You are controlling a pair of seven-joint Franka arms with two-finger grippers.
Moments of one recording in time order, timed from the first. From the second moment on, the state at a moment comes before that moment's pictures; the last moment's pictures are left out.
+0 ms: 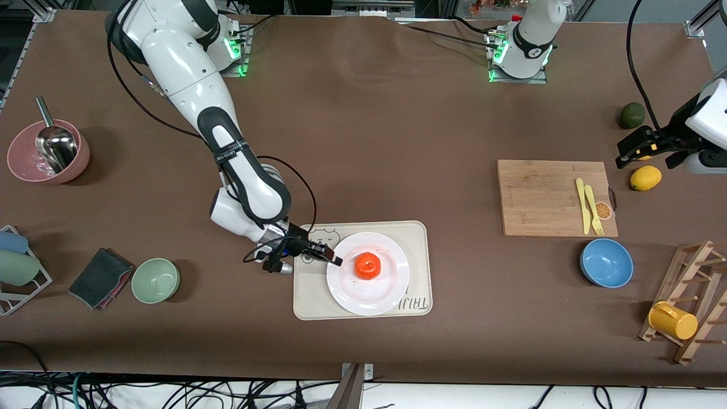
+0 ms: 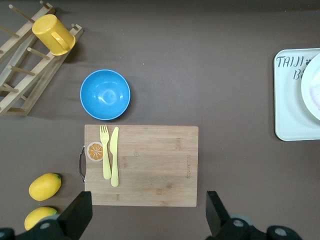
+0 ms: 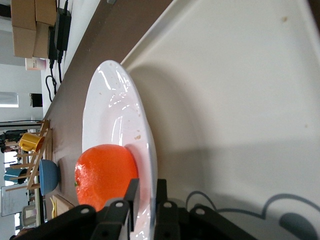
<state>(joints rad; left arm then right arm) 0.07 0.02 -0.07 -1.65 0.00 1.72 -0.02 0.35 0.98 0.19 -1.38 1.37 2.66 -0.52</state>
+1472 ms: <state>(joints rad) 0.07 0.02 -0.08 -1.64 0.00 1.73 -0.02 0.07 0.21 -0.06 -2.00 0.67 2.05 -0.54</state>
